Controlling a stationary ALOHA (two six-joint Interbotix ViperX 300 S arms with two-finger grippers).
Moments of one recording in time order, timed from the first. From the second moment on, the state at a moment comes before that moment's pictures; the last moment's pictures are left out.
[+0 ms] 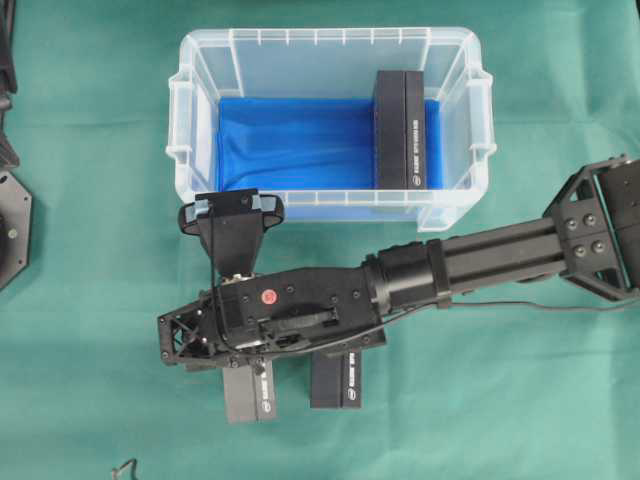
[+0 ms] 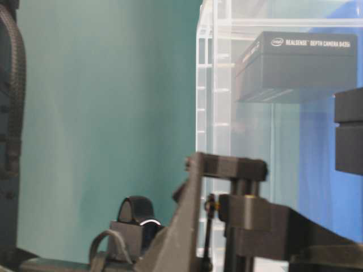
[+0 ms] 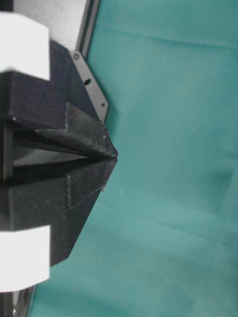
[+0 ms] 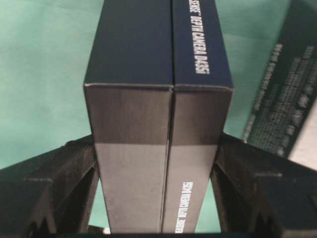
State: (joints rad) left arm 0.01 -0.69 0.39 0.04 1.52 -0.28; right arm 0.20 0.72 -0.74 0.01 1.38 1.80
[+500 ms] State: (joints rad) left arm 0.00 -0.69 0.39 0.04 1.52 -0.28; right arm 0.20 0.72 -0.73 0.01 1.37 1.80
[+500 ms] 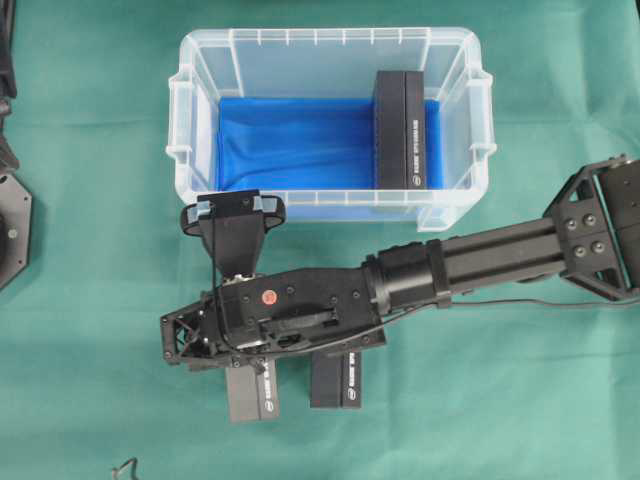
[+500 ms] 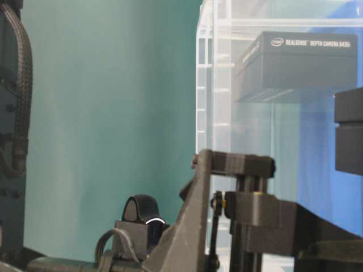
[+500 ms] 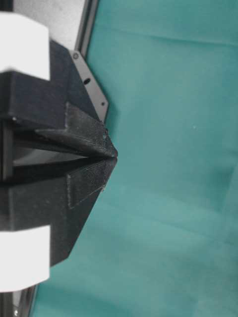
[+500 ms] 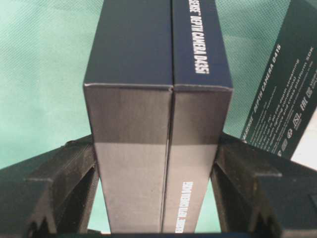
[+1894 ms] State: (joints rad) left arm 0.00 -0.69 0.39 0.04 1.50 -0.28; right arm 0.21 0.59 -0.77 -0.11 1.60 1.80
